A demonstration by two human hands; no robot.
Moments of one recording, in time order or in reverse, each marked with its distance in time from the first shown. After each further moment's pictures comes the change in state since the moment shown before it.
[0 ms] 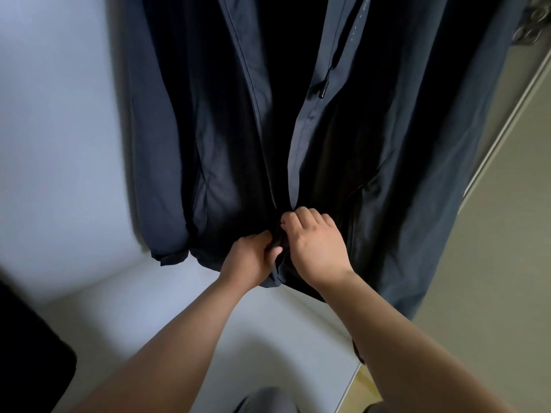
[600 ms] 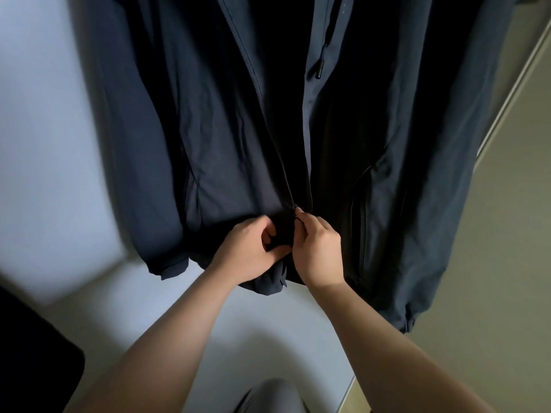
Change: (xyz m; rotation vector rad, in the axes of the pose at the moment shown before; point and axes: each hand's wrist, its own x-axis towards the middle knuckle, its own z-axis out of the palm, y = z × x) left_hand -0.003 0.021 -0.037 -0.192 -0.124 -0.085; right_hand -0.026 -0.016 0.026 0.546 0.170 0.580
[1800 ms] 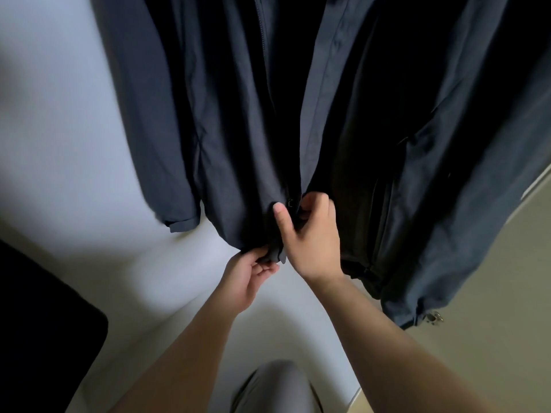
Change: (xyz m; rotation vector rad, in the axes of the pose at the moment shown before) left_hand -0.058 -0.070 0.050 -1.426 0.032 -0.835; right_hand -0.019 -0.023 0.038 0.189 -0.216 0.213
